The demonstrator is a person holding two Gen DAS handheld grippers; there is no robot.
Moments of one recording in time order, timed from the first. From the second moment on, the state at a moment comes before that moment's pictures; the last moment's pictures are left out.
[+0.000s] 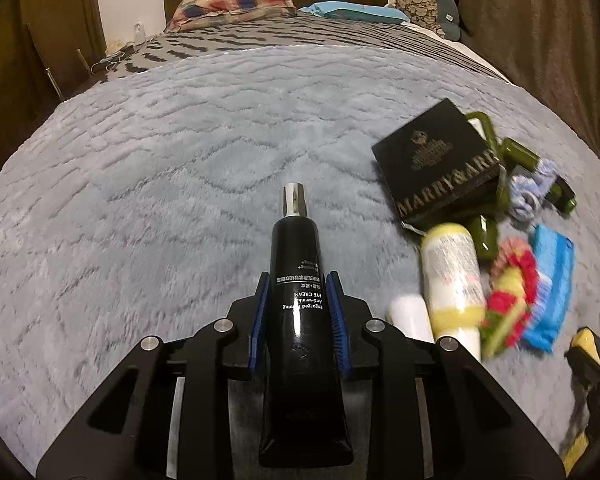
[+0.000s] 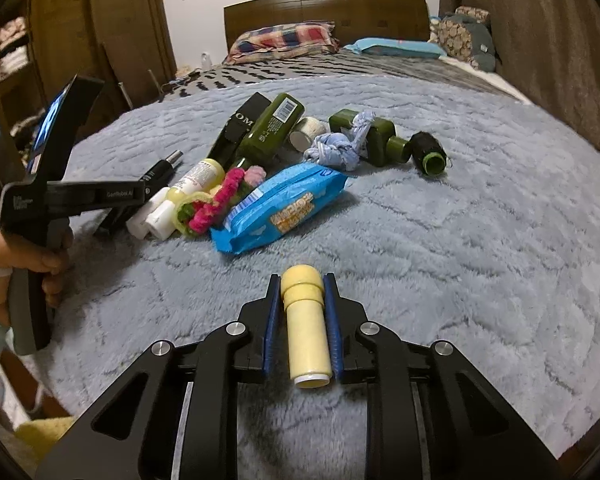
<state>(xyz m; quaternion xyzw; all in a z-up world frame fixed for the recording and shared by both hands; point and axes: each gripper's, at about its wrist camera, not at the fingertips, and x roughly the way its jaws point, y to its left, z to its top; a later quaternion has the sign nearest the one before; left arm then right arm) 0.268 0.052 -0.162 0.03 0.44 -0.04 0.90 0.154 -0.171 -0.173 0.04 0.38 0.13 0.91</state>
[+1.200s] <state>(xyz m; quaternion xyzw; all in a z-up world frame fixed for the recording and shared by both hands) -0.032 -0.007 -0.147 -0.01 0.41 -0.15 0.90 -0.031 -0.193 -0.148 0.05 0.40 0.15 0.90</state>
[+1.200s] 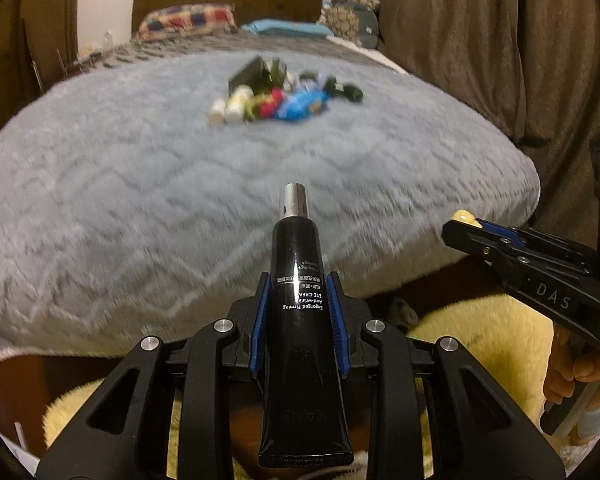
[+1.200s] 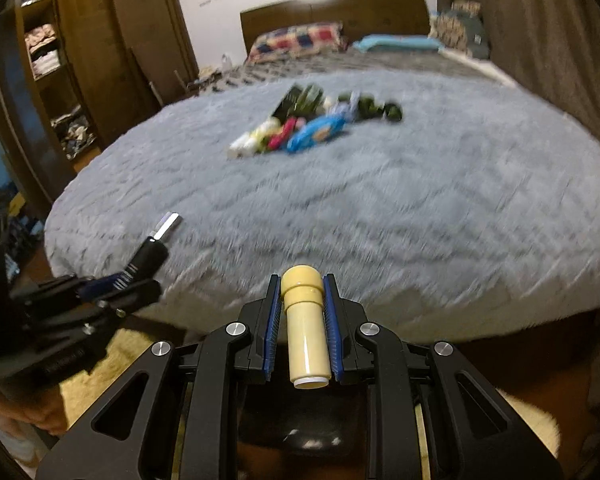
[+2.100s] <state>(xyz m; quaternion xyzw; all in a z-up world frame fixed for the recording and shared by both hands) -0.023 -0.047 -0.289 0.00 0.57 -0.19 0.80 -0.008 -0.180 -0.288 0.05 0.57 0.14 0.81</state>
